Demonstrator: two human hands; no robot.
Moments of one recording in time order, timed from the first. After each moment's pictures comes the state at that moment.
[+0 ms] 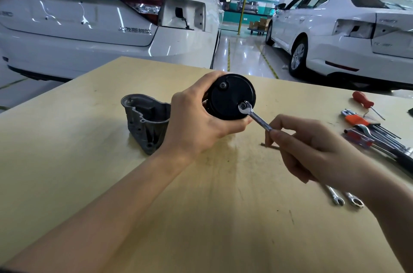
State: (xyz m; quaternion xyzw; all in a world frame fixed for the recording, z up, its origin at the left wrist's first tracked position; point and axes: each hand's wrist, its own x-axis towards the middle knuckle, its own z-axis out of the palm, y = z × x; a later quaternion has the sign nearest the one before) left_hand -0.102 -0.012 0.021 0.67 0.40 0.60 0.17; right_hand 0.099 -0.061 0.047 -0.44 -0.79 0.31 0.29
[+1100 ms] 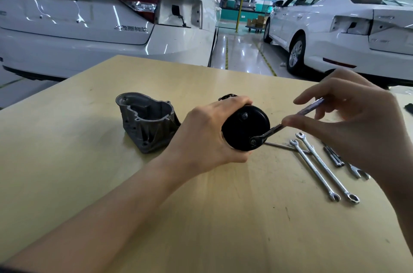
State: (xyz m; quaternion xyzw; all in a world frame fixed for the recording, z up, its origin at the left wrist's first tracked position) left_hand -0.095 -0.026 0.010 0.81 0.36 0.46 0.09; right_hand 0.121 -0.061 0.065 -0.44 -0.78 0.01 0.45
